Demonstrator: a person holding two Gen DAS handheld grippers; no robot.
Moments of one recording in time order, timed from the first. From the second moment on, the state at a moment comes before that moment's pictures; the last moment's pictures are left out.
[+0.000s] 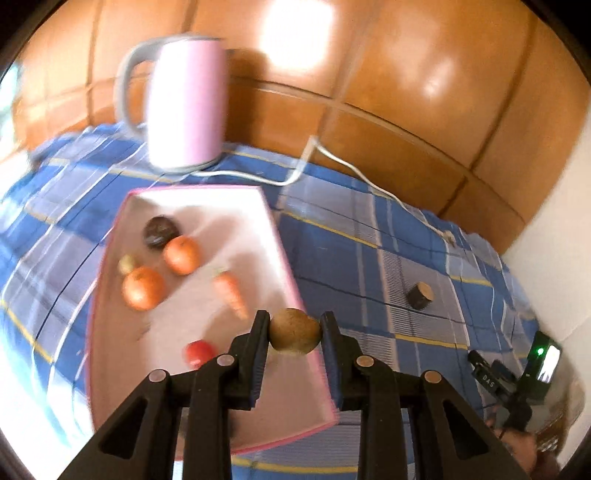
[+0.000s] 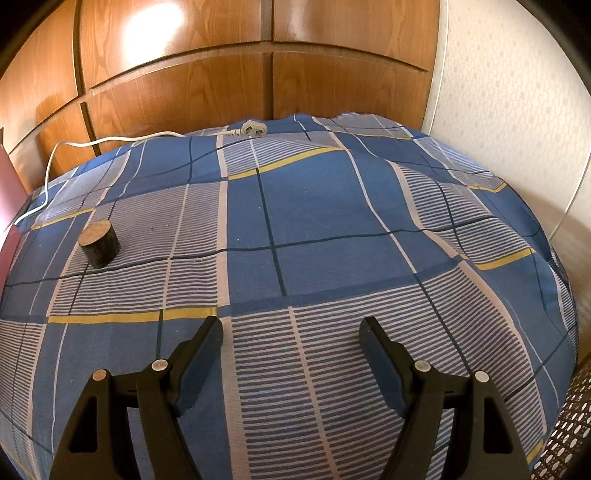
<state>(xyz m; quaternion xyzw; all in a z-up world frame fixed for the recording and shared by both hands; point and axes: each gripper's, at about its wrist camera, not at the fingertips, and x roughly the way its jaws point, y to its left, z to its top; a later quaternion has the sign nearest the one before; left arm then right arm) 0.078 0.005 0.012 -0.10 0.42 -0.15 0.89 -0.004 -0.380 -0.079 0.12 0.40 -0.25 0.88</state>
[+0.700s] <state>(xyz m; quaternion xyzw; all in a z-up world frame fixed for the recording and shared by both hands) 0.078 0.092 -0.021 -0.10 0.42 -0.03 0.90 0.000 -0.379 -0.077 0.13 0.41 -0.26 0.86</state>
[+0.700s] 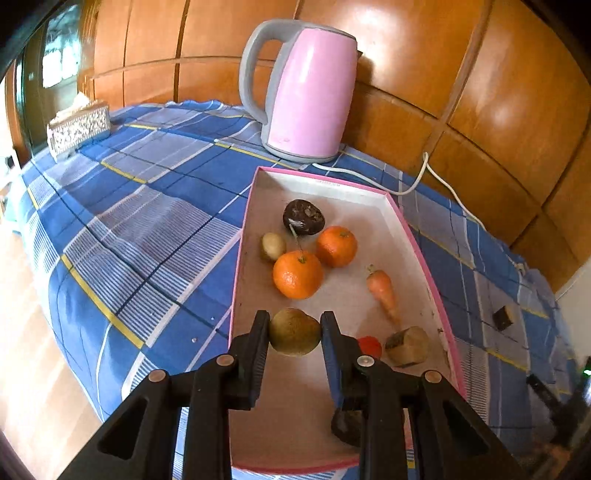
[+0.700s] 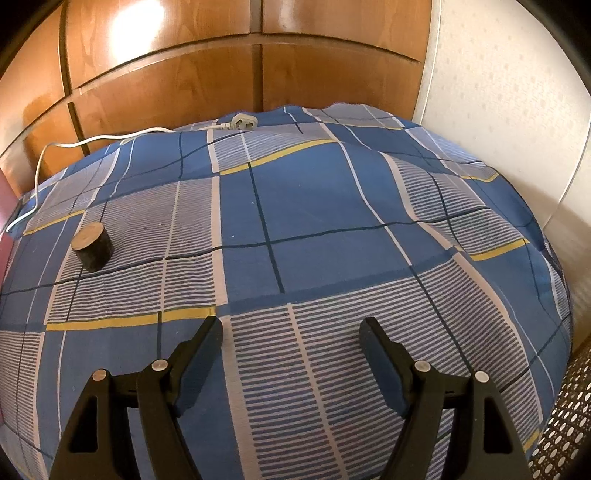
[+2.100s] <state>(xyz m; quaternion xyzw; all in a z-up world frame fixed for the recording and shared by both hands) 0.052 0.056 -0.015 -0.06 0.40 -0.02 0.91 0.064 -0.306 -0.047 0.13 0.43 -0.08 0.89</state>
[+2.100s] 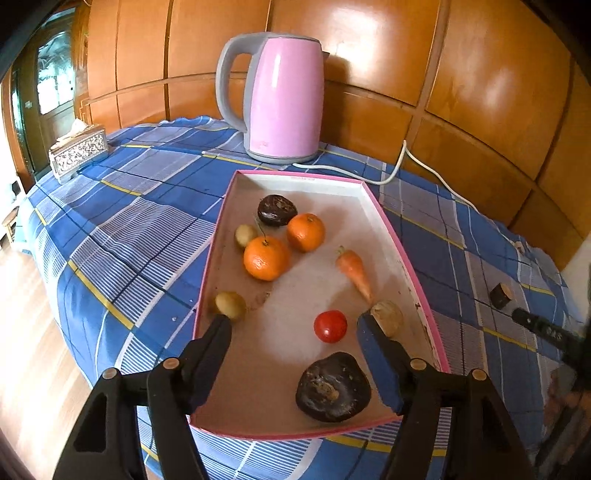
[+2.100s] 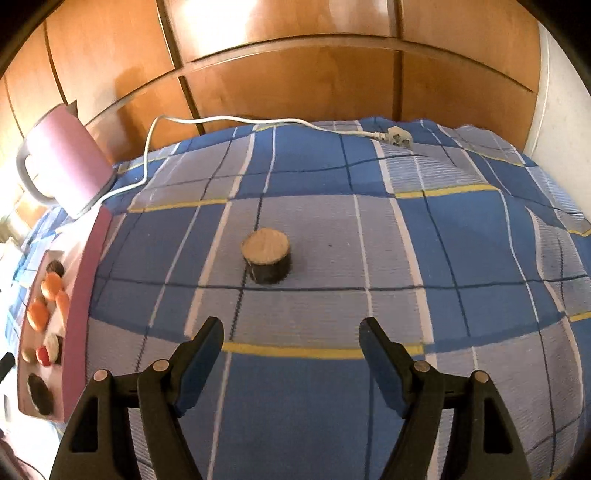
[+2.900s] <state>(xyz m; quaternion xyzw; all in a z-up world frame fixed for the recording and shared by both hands) 0.044 0.056 -0.015 -0.05 0.40 -0.01 0.91 0.136 -0.298 -0.060 0.07 0.46 -0.07 0.88</state>
